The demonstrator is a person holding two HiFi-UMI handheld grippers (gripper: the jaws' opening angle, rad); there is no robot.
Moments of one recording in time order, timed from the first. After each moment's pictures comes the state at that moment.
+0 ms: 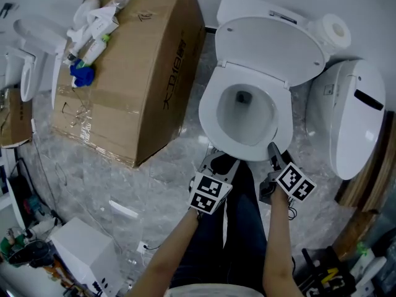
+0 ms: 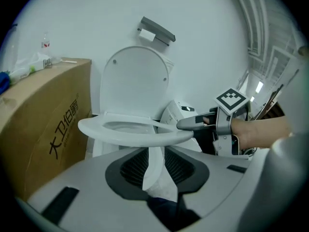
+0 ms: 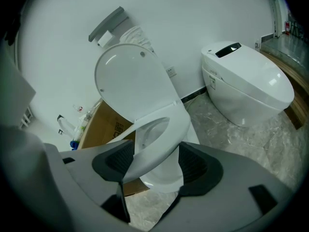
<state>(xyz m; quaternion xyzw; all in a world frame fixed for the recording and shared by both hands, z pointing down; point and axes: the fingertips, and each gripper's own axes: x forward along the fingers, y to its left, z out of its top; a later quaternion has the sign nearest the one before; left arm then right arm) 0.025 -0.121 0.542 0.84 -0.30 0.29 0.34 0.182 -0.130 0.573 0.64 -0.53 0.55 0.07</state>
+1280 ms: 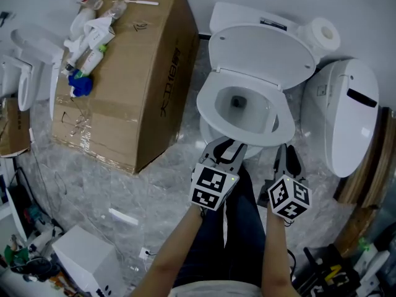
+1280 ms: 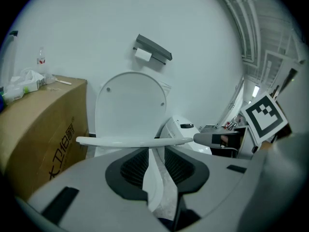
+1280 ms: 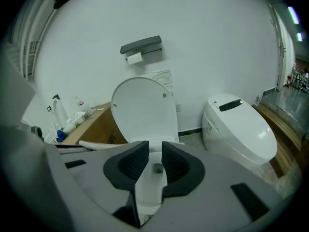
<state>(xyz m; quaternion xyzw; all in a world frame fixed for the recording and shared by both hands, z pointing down) 0.050 -0.192 0.468 0.87 -0.31 0.23 0.30 0.188 -0.156 0.469 0.72 -0.57 0.36 0.14</state>
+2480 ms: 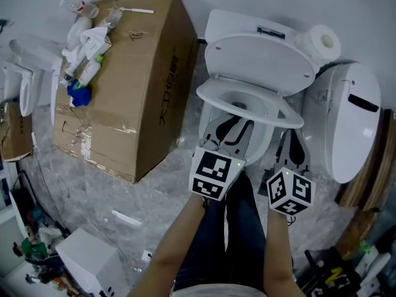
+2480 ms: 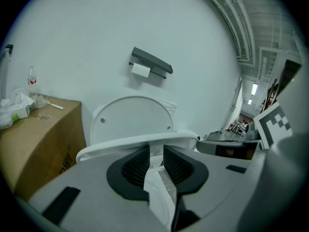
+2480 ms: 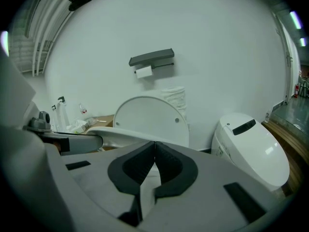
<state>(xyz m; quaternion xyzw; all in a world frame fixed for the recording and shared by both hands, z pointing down) 0.080 -0.291 0.422 0.89 -0.34 0.19 0.24 0.194 -0.245 0.429 0.73 -0.61 0.28 0.12</state>
